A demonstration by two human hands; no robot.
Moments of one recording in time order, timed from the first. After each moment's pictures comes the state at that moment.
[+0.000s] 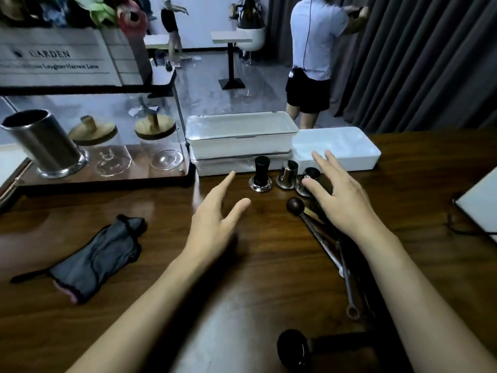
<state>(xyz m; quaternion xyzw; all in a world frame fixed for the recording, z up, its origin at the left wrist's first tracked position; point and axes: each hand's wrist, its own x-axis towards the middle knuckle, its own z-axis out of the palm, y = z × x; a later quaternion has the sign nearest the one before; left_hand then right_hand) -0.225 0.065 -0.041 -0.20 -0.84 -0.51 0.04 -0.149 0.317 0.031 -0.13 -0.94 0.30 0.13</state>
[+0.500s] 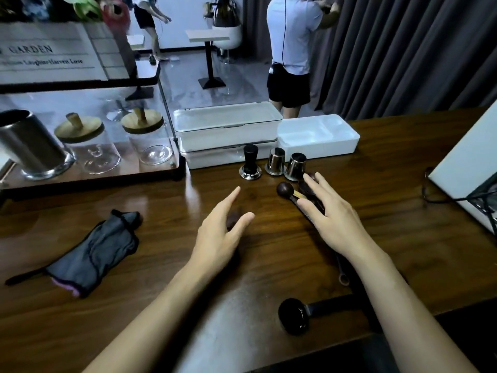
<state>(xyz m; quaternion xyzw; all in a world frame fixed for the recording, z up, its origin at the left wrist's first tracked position) -0.180 0.059 -0.058 -0.22 -0.83 -0.51 -0.04 -0.089 0.297 -0.007 -0.15 -0.93 0.31 0.09</state>
